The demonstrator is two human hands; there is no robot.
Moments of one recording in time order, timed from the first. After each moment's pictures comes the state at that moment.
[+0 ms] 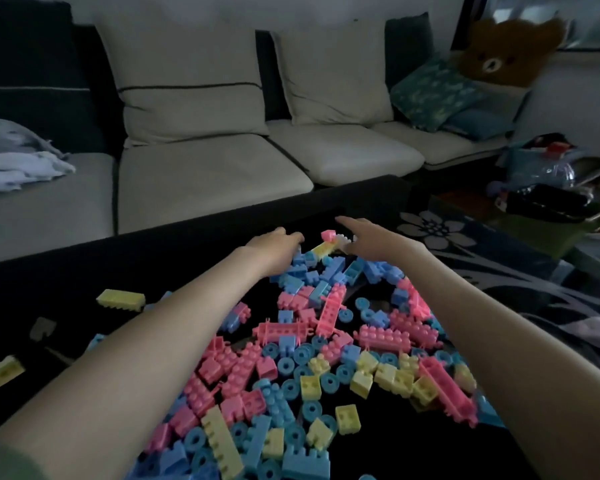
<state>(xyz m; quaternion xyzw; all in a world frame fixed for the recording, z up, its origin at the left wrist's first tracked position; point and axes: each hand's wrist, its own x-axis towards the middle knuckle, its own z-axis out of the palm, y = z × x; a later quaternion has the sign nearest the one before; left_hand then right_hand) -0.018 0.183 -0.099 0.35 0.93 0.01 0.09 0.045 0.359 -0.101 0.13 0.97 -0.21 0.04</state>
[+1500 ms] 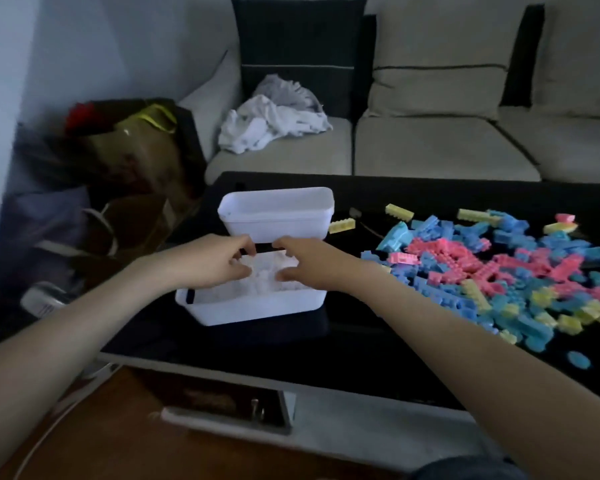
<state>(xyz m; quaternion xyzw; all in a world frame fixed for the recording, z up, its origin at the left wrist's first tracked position) 0.274 -0.290 -0.019 0.03 0.99 0.10 0.13 0.224 -0.107 -0.054 -0.33 0.90 -0.25 0.14</state>
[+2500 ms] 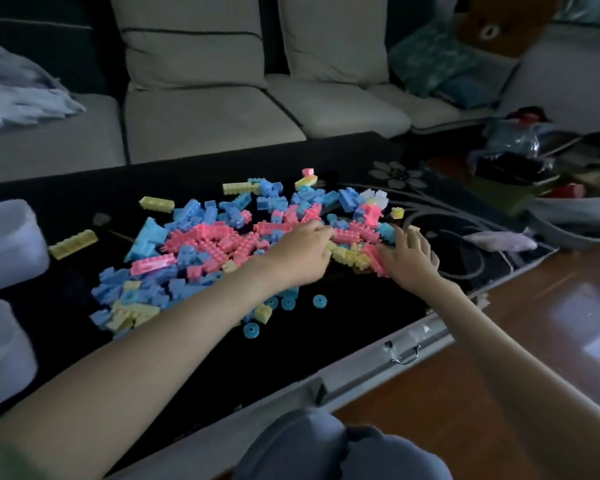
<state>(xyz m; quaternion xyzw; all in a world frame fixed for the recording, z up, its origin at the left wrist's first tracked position) 0.204 0.129 -0.082 0.45 0.88 0.15 0.12 0.278 0.326 -0.132 0.31 0.93 -0.18 -0.01</state>
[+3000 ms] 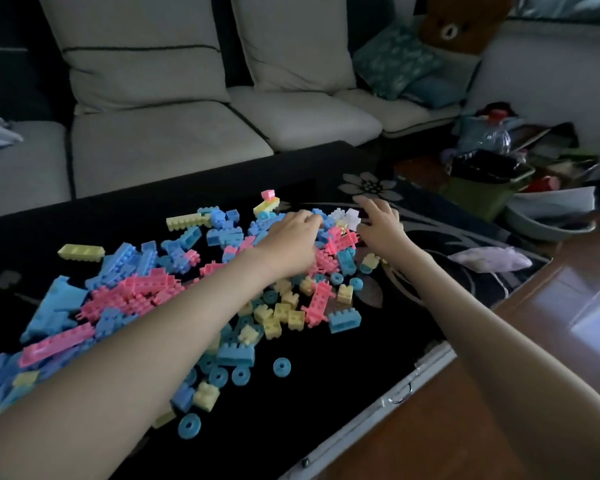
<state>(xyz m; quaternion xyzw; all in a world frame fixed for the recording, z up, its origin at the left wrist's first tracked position) 0.133 0.225 -0.095 0.44 0.89 0.12 0.05 0.186 0.400 -0.121 0.25 0.93 -0.25 -0.13</state>
